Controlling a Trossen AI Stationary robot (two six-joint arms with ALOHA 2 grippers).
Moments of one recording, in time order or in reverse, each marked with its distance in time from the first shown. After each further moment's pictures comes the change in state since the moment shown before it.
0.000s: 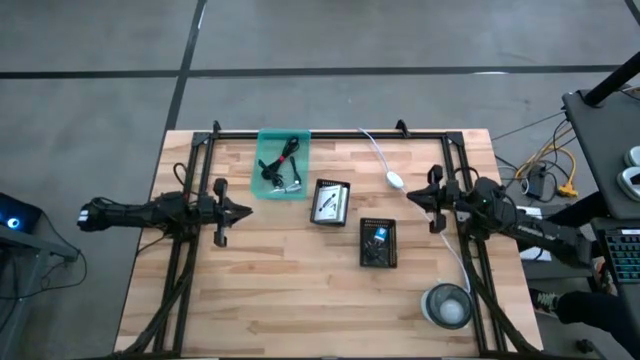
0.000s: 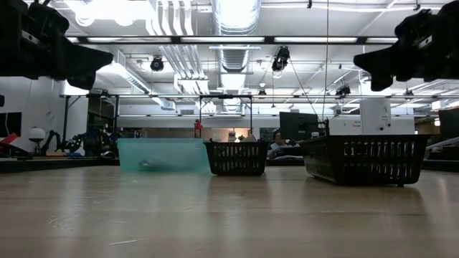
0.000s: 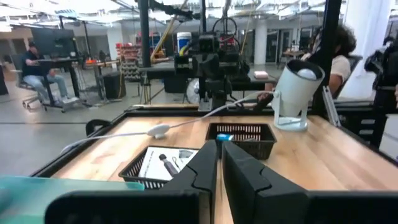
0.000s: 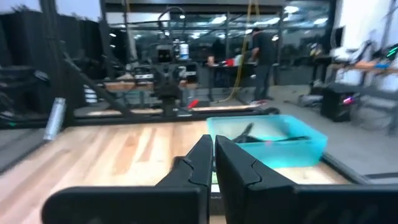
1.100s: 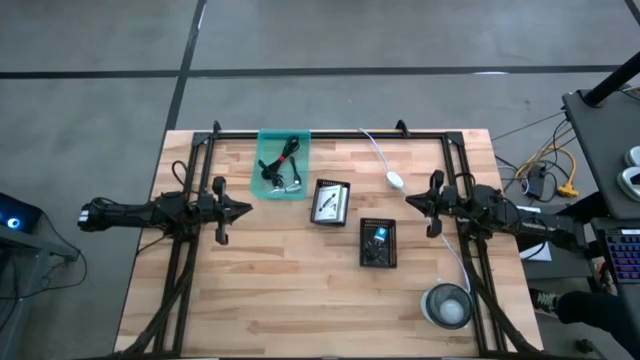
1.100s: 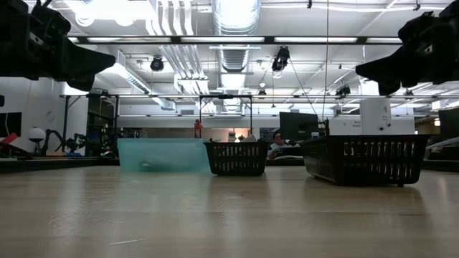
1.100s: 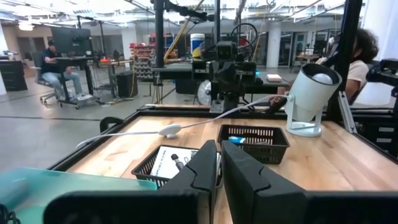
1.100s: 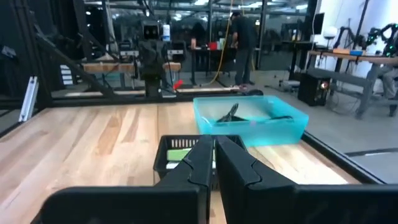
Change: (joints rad) left arm 0.000 -0.008 -0.001 -0.007 -0.061 -0.019; right arm 0.225 -0.089 0.001 -0.171 0.303 -0.051
